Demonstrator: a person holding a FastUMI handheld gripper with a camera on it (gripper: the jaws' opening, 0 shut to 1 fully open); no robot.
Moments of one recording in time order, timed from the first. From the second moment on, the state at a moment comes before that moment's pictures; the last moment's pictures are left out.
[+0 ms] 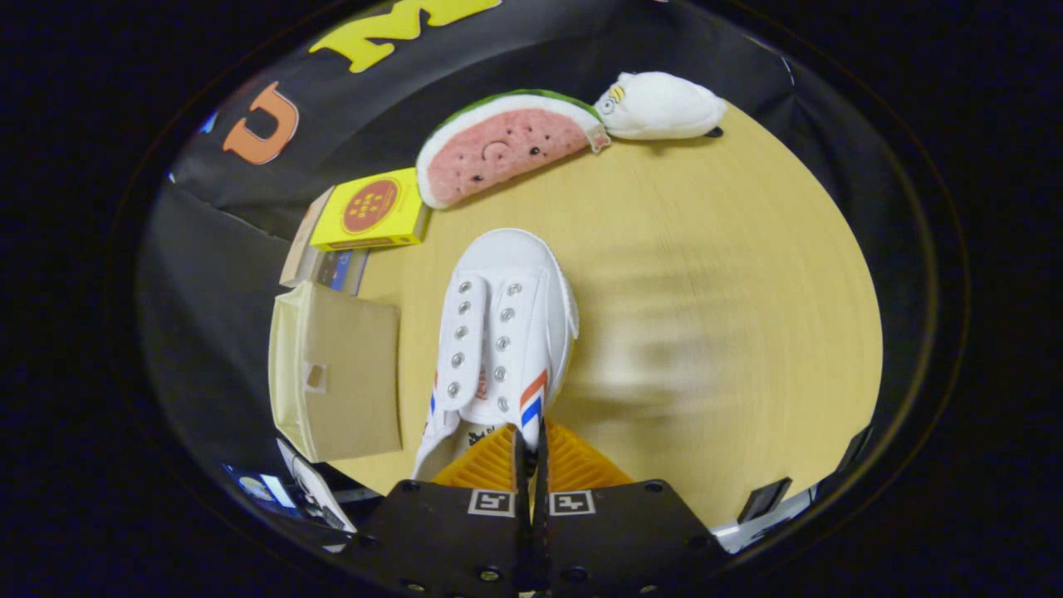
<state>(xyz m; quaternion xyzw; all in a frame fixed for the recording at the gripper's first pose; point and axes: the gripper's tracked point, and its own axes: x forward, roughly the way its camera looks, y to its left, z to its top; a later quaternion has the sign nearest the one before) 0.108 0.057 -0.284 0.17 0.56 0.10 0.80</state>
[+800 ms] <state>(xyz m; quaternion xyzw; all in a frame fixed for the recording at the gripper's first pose) 0.086 0.314 -0.195 0.14 0.51 0.17 0.83</state>
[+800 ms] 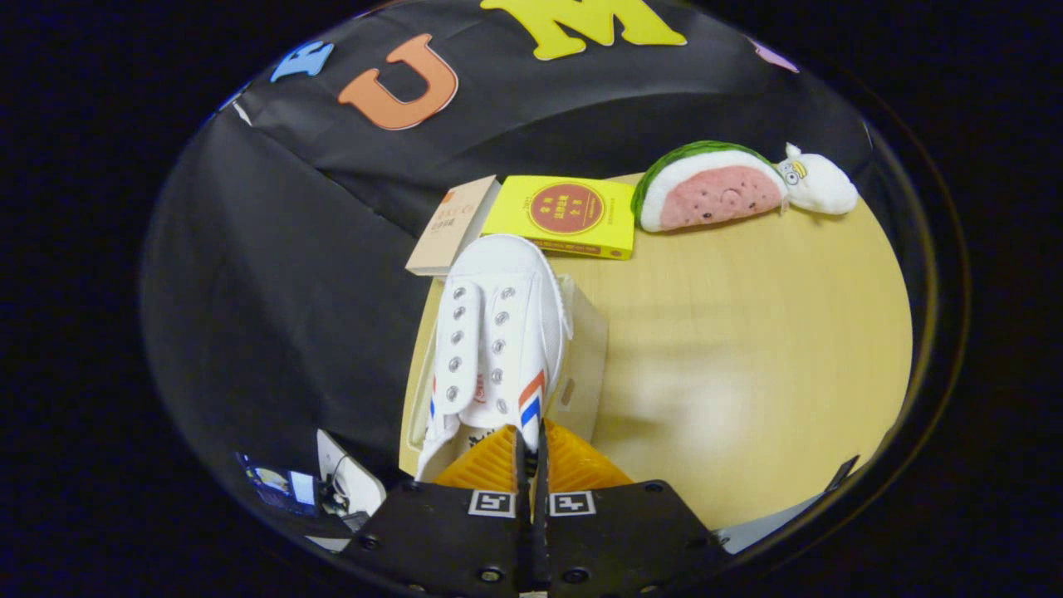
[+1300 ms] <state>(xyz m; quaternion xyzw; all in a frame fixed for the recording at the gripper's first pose) 0.089 0.357 -0.254 0.10 0.50 0.02 0.86</state>
